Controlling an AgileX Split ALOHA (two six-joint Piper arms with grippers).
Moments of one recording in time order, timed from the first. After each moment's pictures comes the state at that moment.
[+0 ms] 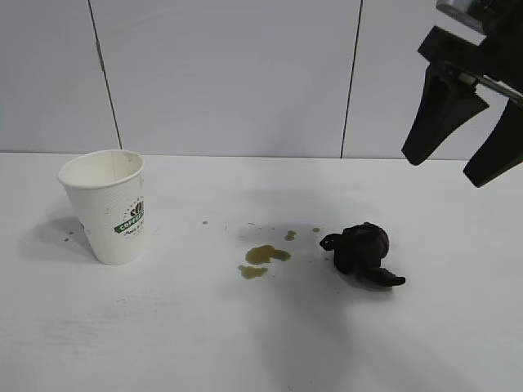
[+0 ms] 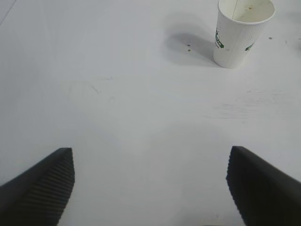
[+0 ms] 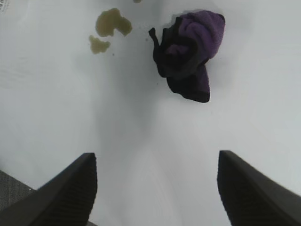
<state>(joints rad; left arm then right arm) 0.10 0.05 -0.49 -0.09 1.13 0.14 0.09 1.62 -1.14 0.43 0.98 -0.29</state>
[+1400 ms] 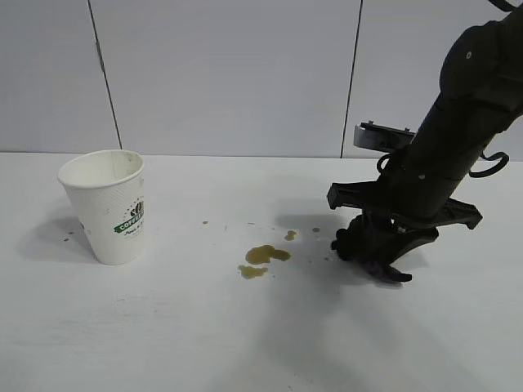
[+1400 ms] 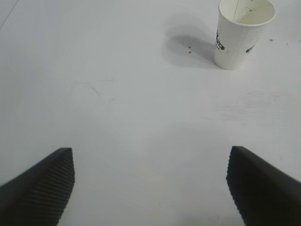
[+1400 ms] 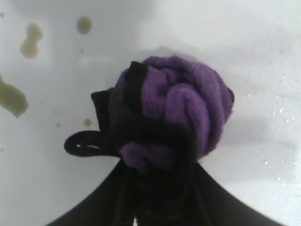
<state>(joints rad) 0.10 0.05 -0.49 -0.08 1.13 0.14 0.23 1.99 -1.15 0.30 0.54 -0.12</state>
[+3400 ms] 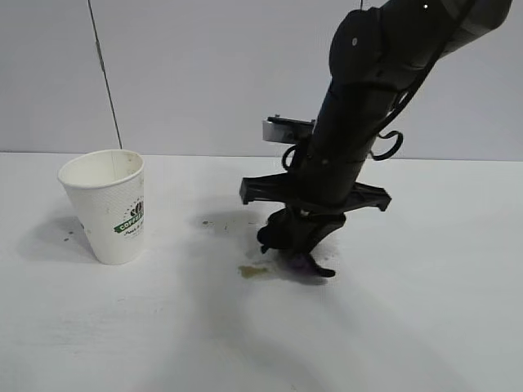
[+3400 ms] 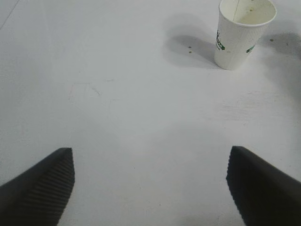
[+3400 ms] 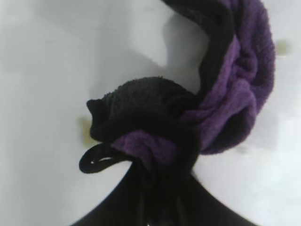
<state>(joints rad) 0.10 0.05 -0.49 -0.08 1.13 0.14 0.40 2.11 -1.44 0.16 0.76 0.03</state>
